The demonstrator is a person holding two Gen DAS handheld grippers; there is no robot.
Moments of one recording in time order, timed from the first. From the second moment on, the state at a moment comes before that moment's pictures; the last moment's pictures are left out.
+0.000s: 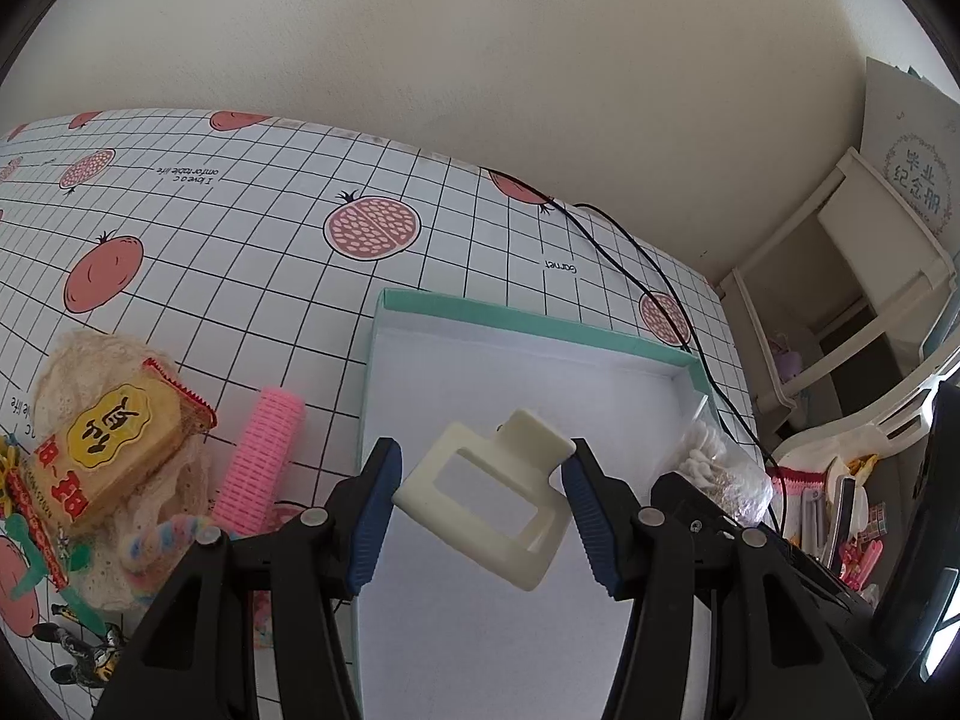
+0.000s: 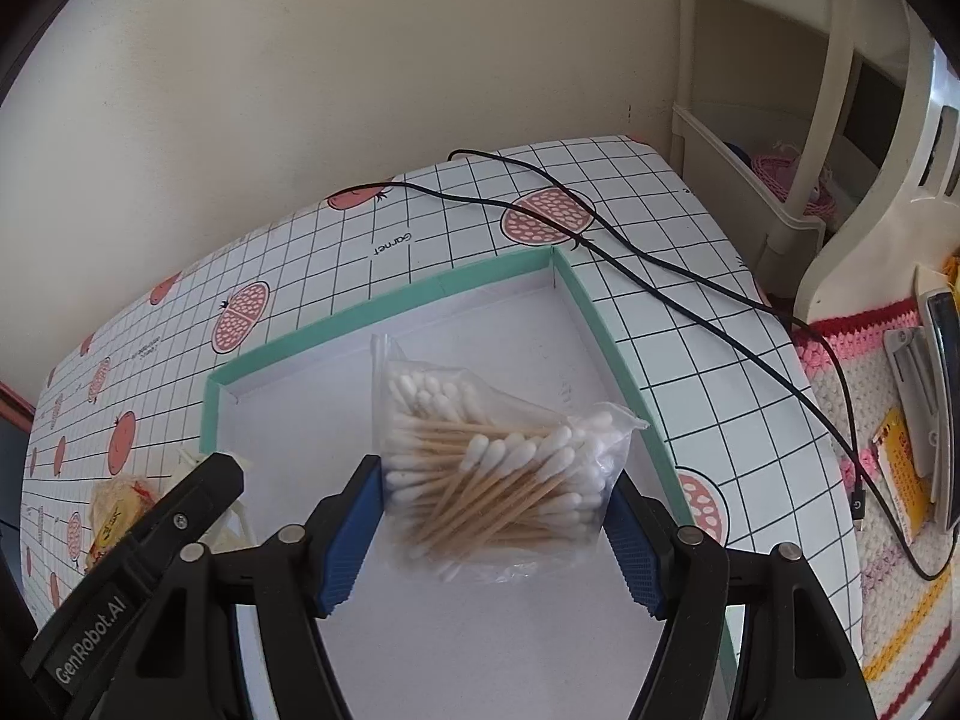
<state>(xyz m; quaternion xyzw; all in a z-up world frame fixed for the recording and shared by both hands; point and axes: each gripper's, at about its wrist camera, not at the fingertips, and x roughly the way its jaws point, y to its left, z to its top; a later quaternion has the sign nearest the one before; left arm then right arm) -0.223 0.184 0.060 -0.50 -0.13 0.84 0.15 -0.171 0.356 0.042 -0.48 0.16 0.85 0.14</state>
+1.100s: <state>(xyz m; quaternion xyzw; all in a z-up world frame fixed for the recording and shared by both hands) -0.232 0.179 0.084 -0.49 -0.12 0.85 0.16 -0.166 0.374 0.074 -0.46 0.19 0.86 0.12</state>
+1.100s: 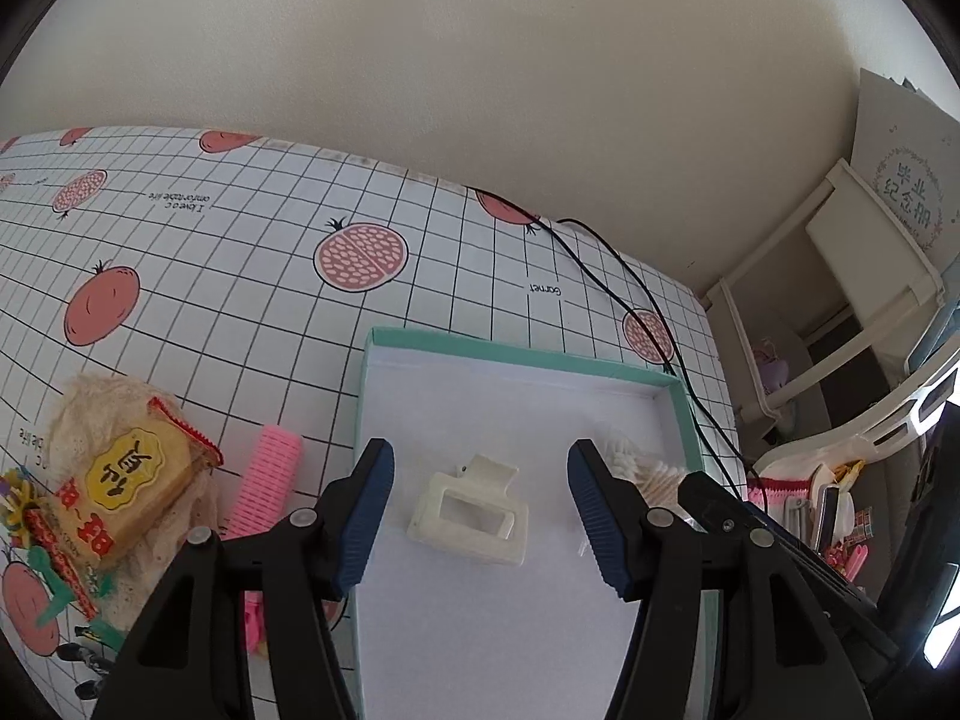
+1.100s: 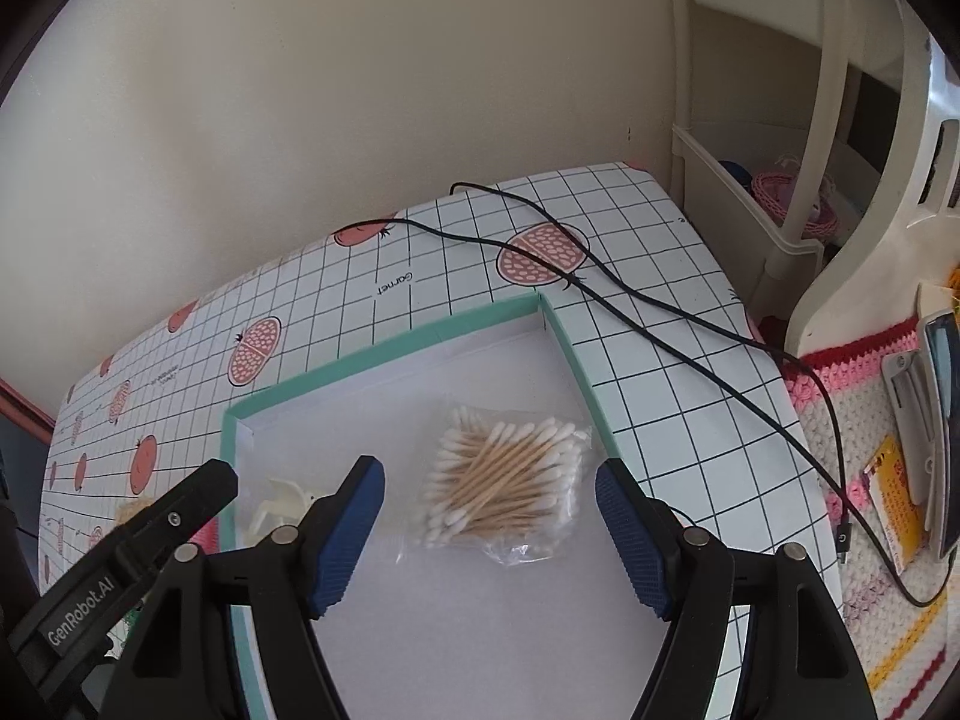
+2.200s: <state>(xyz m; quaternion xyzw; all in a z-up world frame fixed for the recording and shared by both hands) -0.240 0.150 0.097 -0.48 -0.06 0.87 0.08 -0.165 0.372 0.072 -0.47 0.17 0.86 0.13</state>
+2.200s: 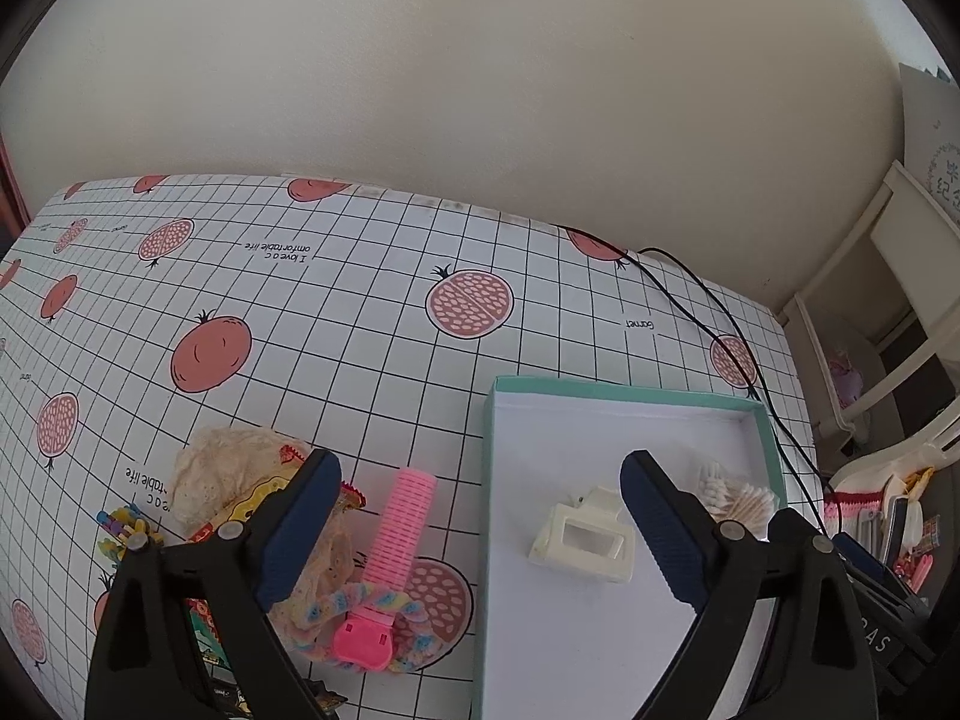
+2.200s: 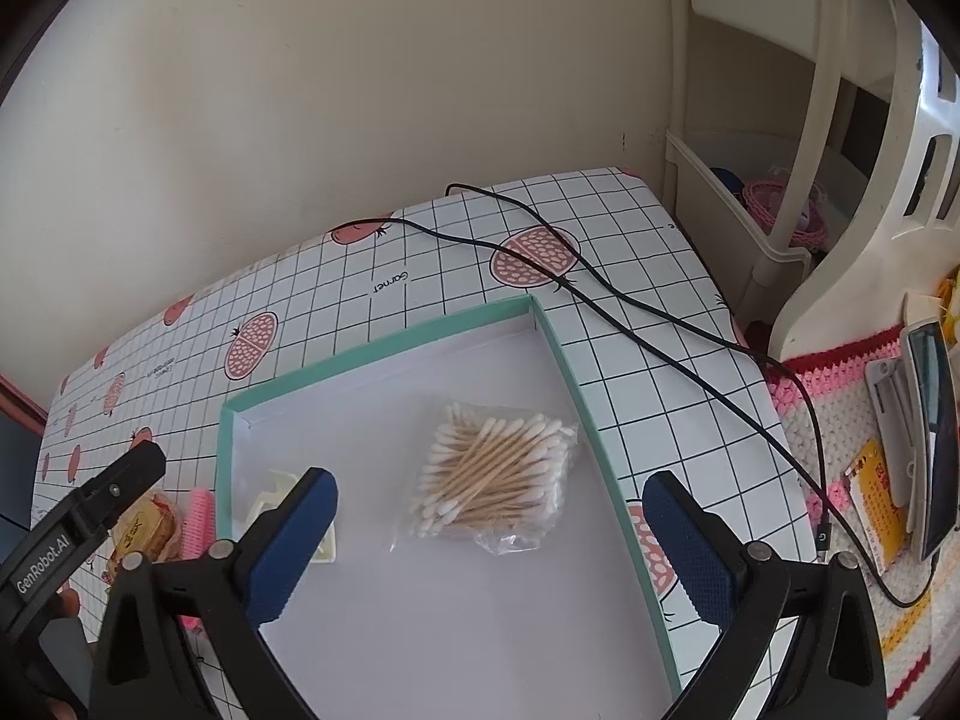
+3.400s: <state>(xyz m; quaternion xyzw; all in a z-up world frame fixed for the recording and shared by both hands) -0.156 0.060 0.159 -0.46 -0.03 0.89 0.04 -0.116 0.281 0.127 -0.48 0.13 0.86 0.08</state>
